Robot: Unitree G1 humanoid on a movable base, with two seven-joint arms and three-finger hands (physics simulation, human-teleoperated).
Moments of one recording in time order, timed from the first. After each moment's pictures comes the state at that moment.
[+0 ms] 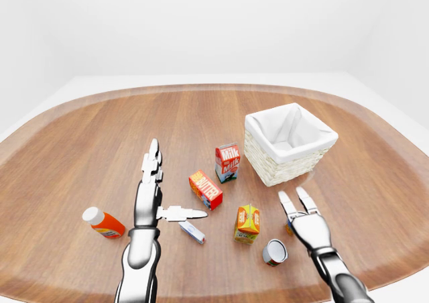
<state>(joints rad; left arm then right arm) 0.17 0.00 -0.03 -0.32 0.13 -0.09 -0.01 0.05 -0.34 0.06 0.61 -1.51 -0.09 -0.52</state>
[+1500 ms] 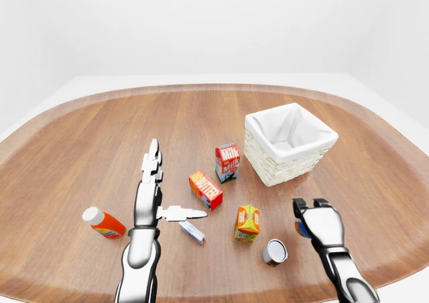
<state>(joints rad) 0.17 0.00 -0.02 -0.32 0.12 -0.09 -0.02 0.15 -0.32 -0.03 0.34 -1.43 -0.09 -0.52</state>
